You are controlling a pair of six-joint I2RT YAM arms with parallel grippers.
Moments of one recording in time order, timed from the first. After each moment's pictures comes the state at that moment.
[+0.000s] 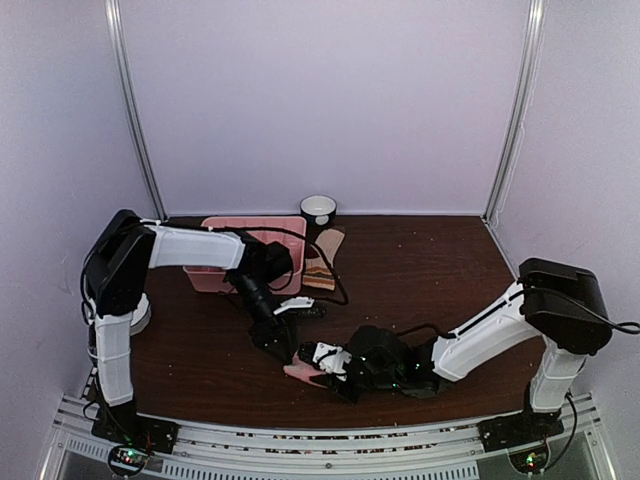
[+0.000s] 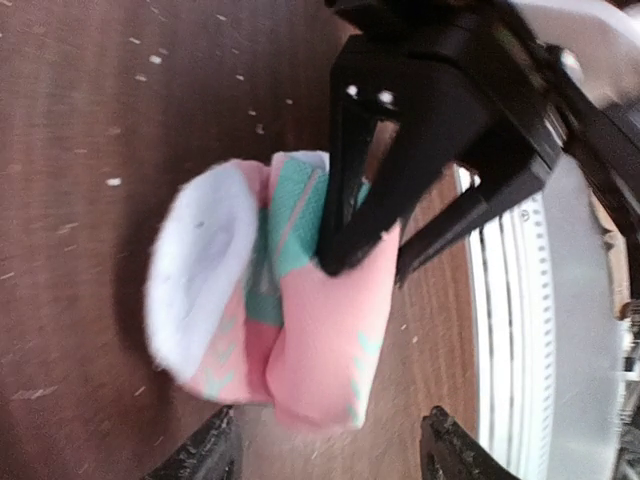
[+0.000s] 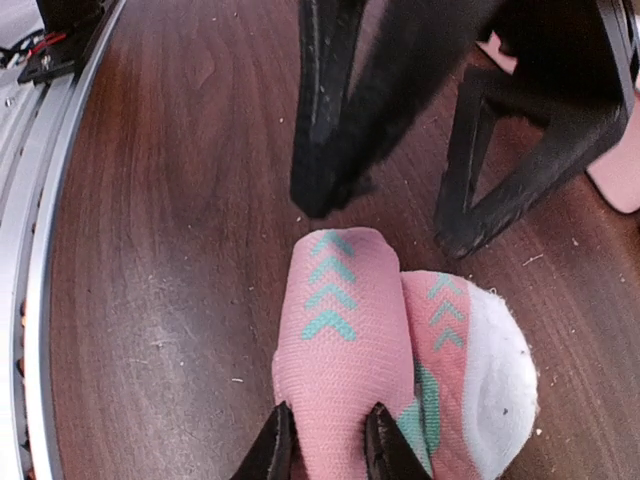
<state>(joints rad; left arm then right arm) -0.75 2.07 1.46 -1.05 0.77 0.85 1.22 1.82 0.72 0.49 0.04 -0.13</state>
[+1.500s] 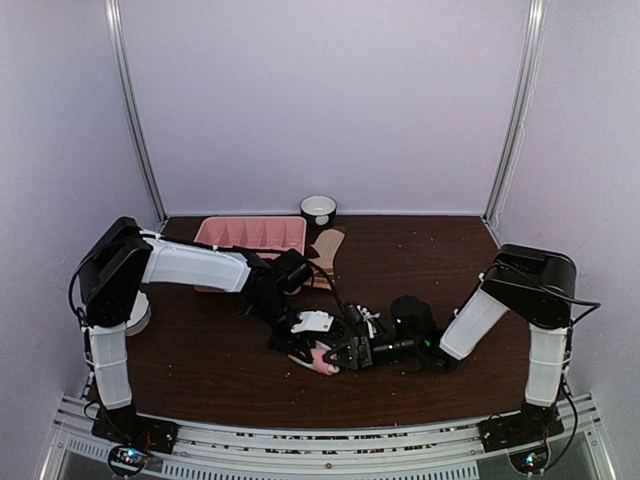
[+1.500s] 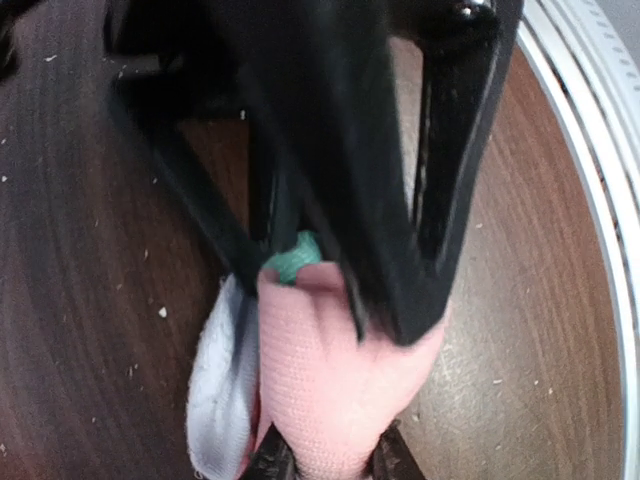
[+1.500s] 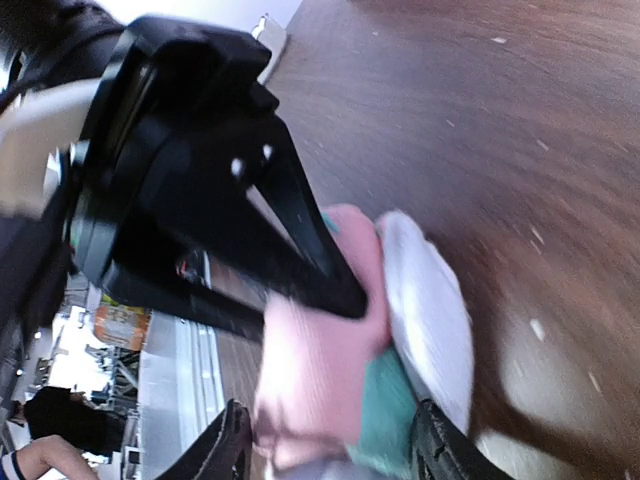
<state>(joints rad) -0.88 2.00 1.31 -0.64 0.49 0.90 0.88 1.99 0.60 0.98 -0.61 0.82</state>
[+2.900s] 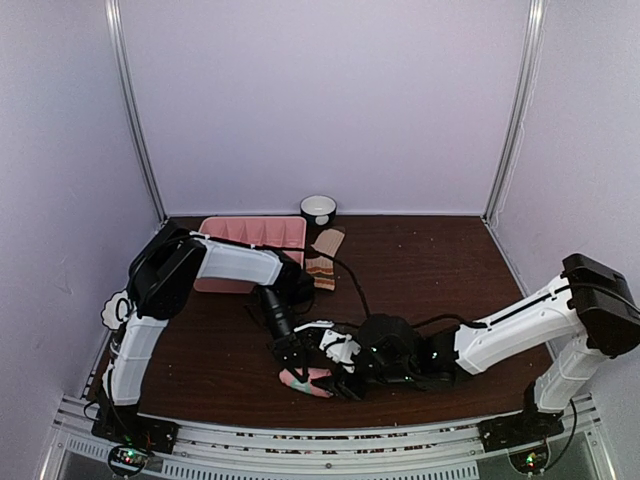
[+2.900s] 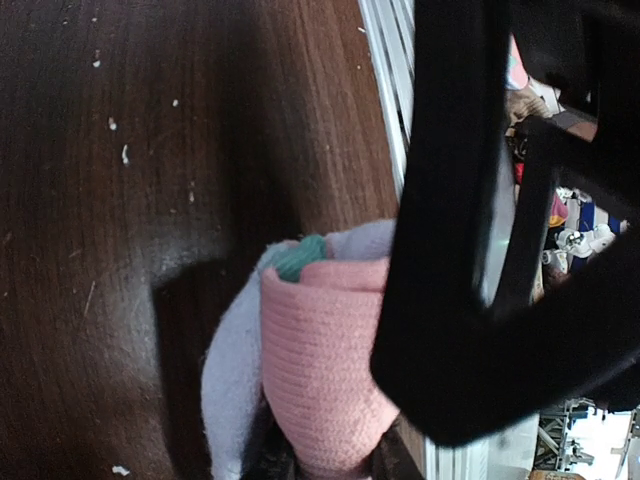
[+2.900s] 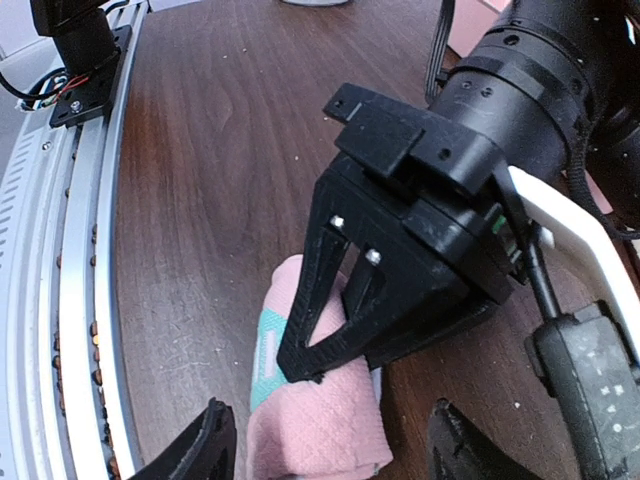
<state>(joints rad) -0.82 2.32 1.64 -1.25 0.89 0.91 1.24 1.63 0.74 0.31 0.03 -0.03</state>
